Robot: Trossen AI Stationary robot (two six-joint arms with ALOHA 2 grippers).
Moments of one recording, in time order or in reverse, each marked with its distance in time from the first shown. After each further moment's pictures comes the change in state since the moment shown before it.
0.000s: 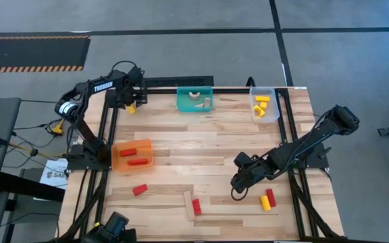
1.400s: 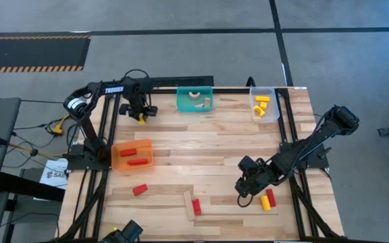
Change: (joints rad) left arm -0.127 0.105 -0.030 0.021 0.249 0.157; right arm 0.086 0.000 0.000 -0.061 0.037 0.092
